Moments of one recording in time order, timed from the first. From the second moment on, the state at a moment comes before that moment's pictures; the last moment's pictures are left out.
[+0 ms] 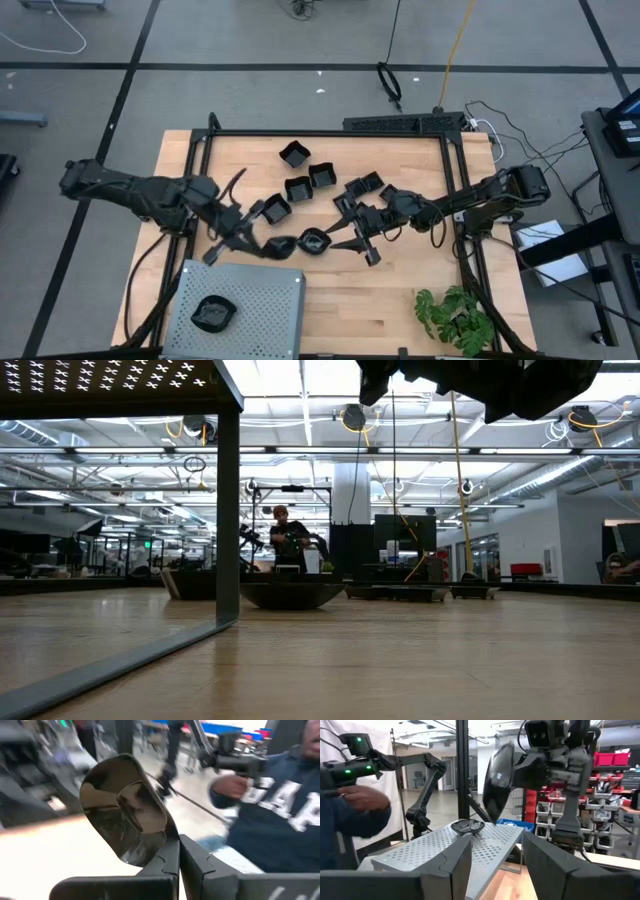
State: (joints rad) left arm -0.18 0.93 0.78 -0.01 0.49 -0.04; right arm 0.11 1.53 0.71 1.01 -0.29 0.06
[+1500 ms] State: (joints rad) left arm -0.70 1.08 1.00 -0.64 0.66 -1.42; right arm 0.03 1.53 0.71 0.98 -0.13 -0.07
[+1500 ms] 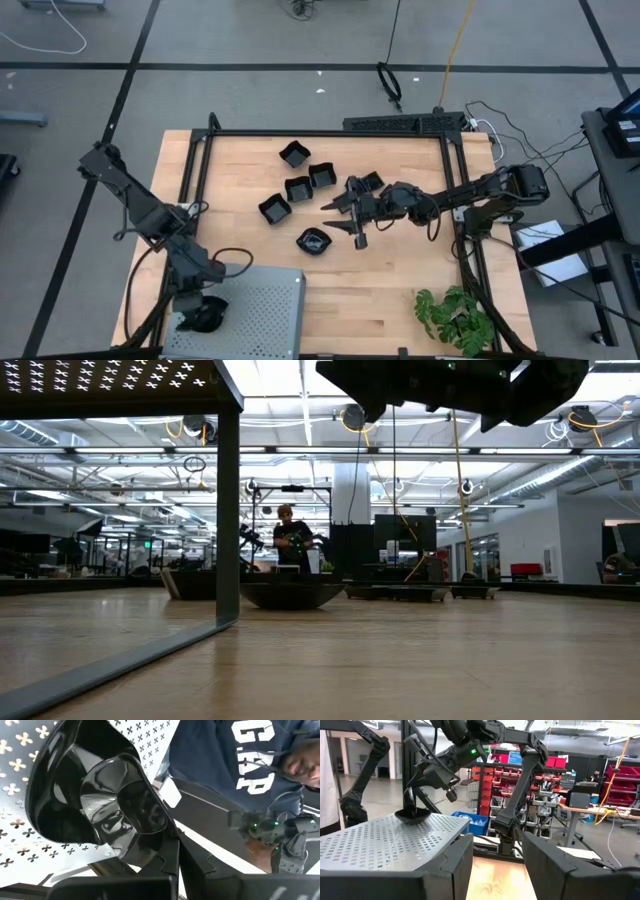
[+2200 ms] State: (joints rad) left arm -0.65 1.01 1.00 -0.64 0.69 -1.35; right arm 0.03 1.53 0.71 0.96 -0.13 -0.04
